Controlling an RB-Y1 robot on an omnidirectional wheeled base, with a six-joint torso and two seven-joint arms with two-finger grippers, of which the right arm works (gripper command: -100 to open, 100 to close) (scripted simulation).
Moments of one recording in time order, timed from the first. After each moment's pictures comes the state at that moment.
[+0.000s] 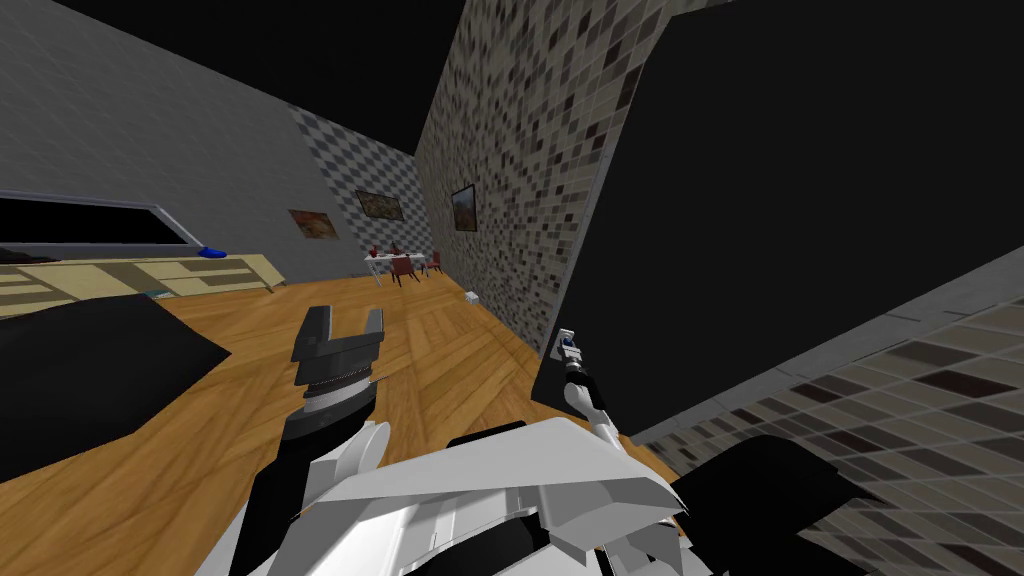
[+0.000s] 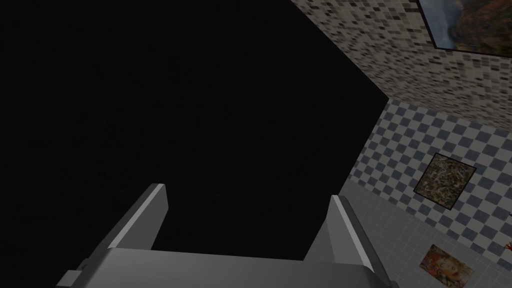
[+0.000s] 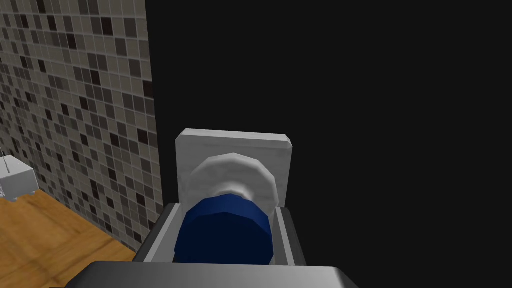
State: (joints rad) arm 0.24 -0.27 -0.09 -1.43 -0.88 -0.39 -1.03
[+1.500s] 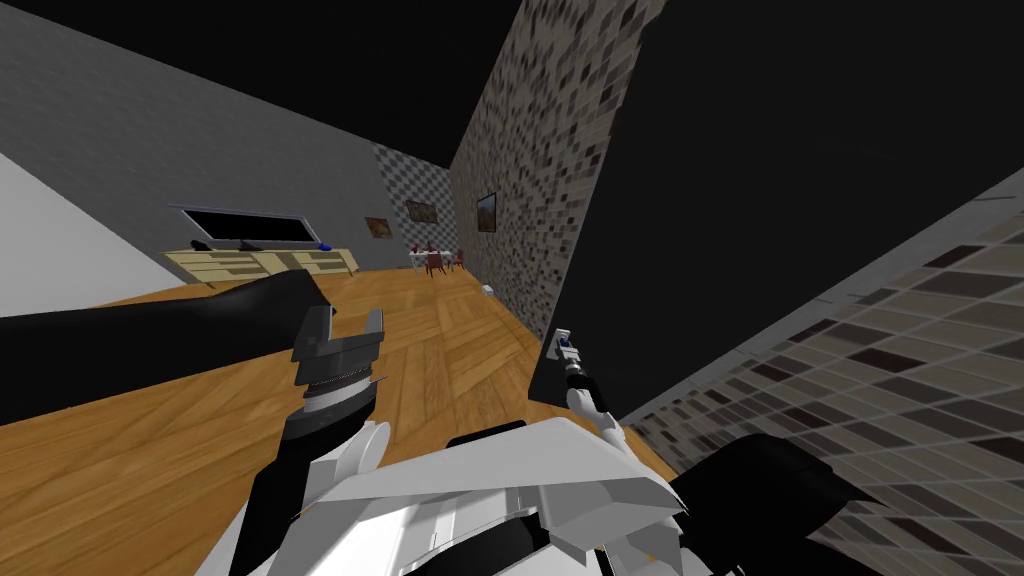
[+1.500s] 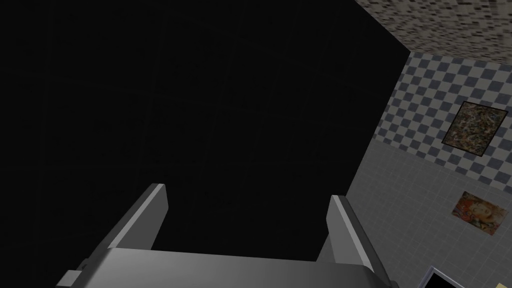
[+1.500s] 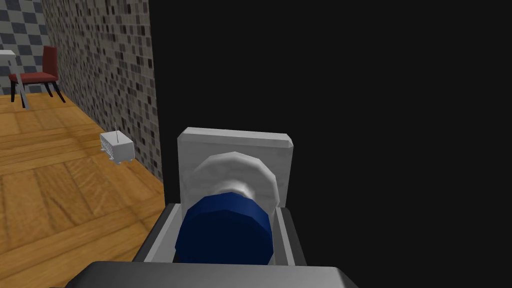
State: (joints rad) arm 0.28 -0.37 0.03 -1.46 -0.86 -0.42 -1.13
